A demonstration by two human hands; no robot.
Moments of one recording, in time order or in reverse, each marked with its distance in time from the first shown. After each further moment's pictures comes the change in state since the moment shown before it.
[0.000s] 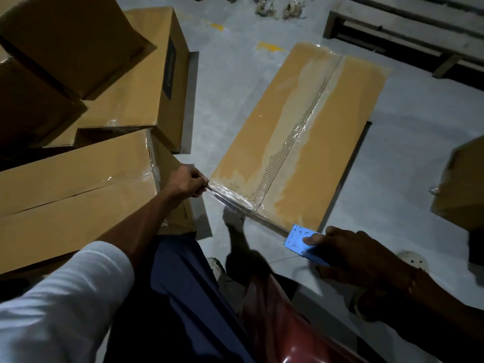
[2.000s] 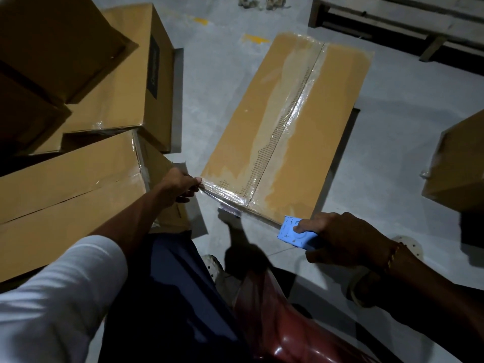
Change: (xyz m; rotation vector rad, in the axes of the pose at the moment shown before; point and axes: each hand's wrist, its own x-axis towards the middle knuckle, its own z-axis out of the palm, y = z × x) left_hand 0.000 0.012 0.006 -0.076 -0.102 -0.258; right_hand 0.014 -0.013 -0.014 -0.119 -0.167 0.164
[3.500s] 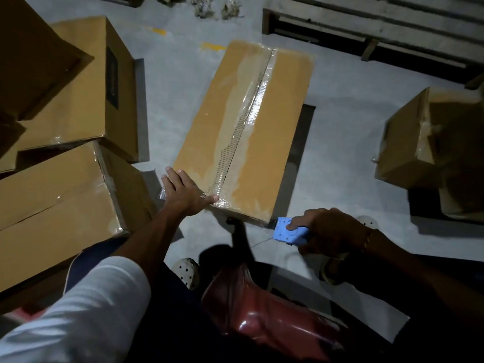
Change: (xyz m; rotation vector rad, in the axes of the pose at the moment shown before) left_hand -0.022 0.016 0.102 1.052 0.123 0.157; right_hand -0.041 0.044 0.027 0.075 0.029 0.092
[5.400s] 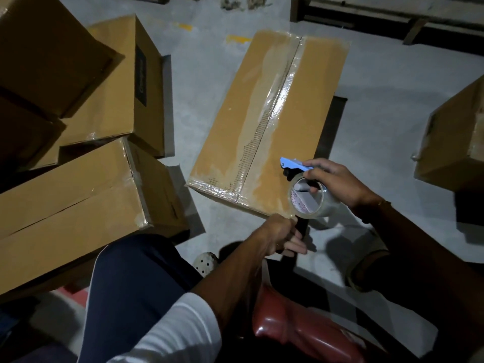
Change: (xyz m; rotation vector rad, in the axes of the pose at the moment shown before) left_hand -0.081 0.125 0.028 -1.160 -0.762 0.094; right_hand 0.074 0.010 -0.031 1.150 0.380 0.050
